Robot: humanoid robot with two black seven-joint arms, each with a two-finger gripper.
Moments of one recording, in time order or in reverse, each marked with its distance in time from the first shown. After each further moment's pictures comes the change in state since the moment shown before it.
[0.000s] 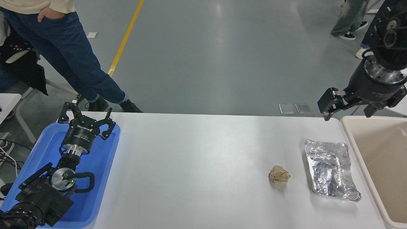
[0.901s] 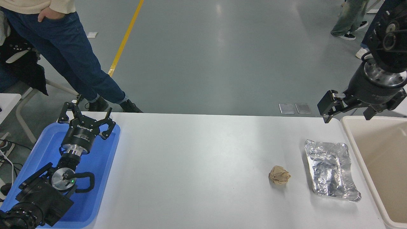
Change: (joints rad) left arm 0.001 0.000 -0.001 0.000 0.000 0.000 0.000; right arm -0.003 -0.006 0.003 0.000 0.000 0.000 0.000
